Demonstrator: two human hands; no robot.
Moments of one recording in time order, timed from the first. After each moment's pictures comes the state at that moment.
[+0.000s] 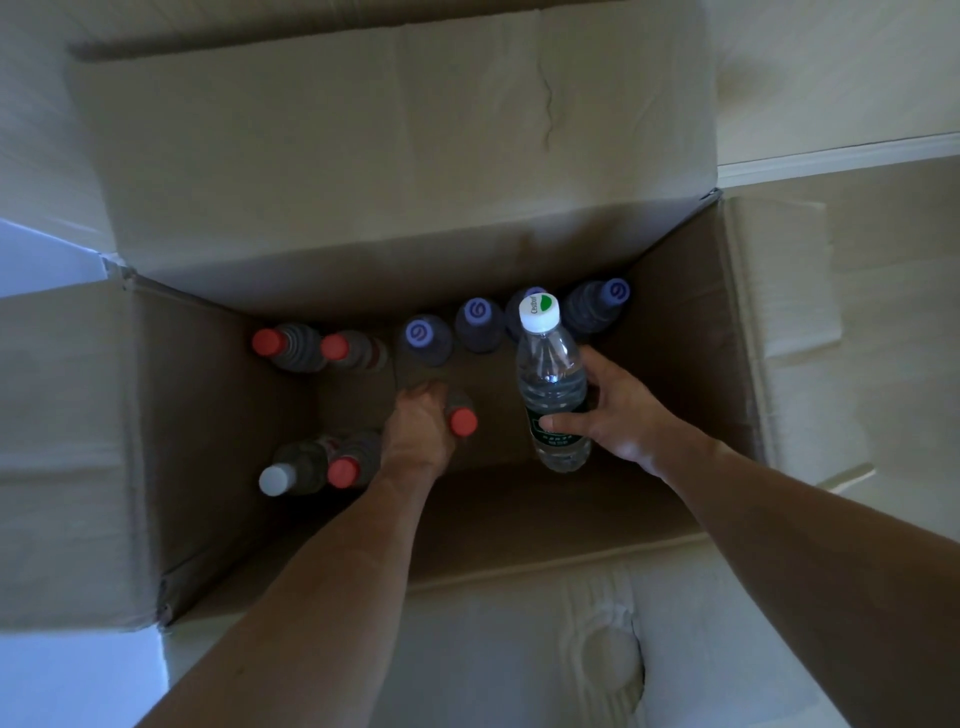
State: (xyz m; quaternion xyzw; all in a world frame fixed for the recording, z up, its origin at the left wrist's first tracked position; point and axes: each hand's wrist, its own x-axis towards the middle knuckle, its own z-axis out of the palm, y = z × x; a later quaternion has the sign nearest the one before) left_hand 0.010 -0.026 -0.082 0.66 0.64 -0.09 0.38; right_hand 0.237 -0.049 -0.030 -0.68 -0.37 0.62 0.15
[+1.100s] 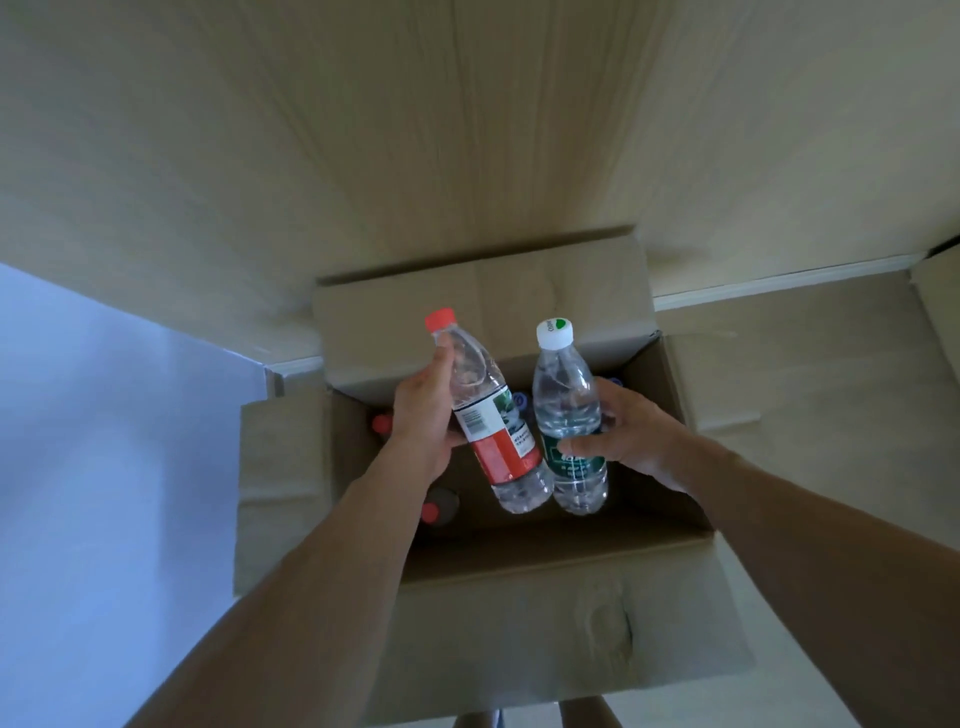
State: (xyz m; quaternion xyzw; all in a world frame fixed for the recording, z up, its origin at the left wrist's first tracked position) left_hand 0.002 0.050 0.177 0.19 0.68 0.27 0.65; right_hand 0.224 -0.008 0.155 -0.63 -0.39 0.65 0.17
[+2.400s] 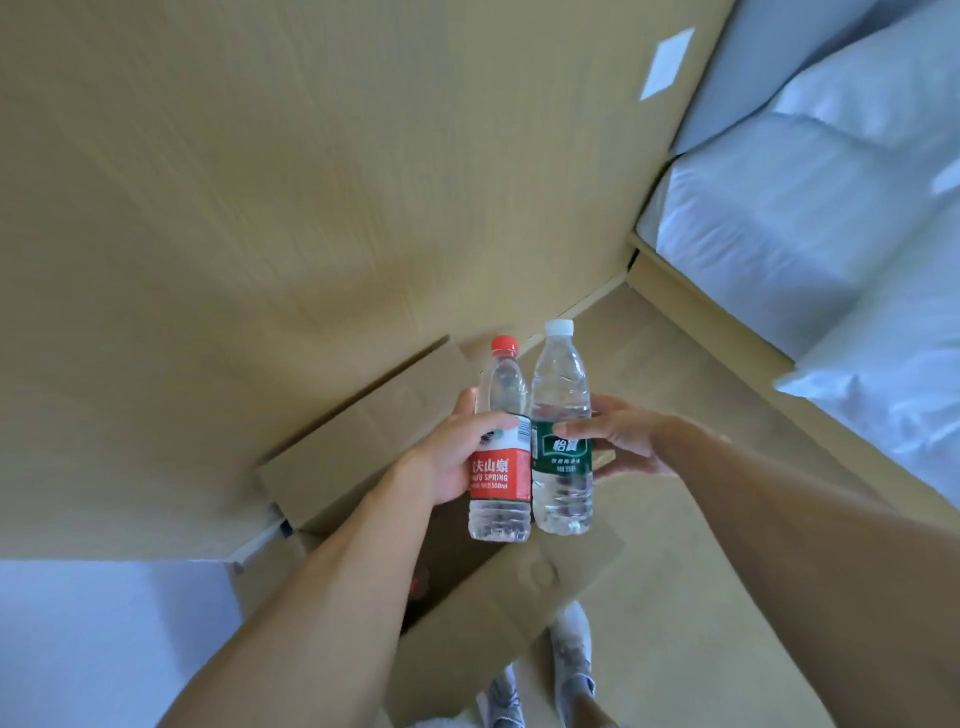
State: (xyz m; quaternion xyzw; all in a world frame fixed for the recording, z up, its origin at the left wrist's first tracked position) left_hand 0.097 -0.005 0.383 0.41 0.39 -0.03 0.83; right_hand 0.281 -0.140 0.412 -0.68 -0.13 0.64 0.33
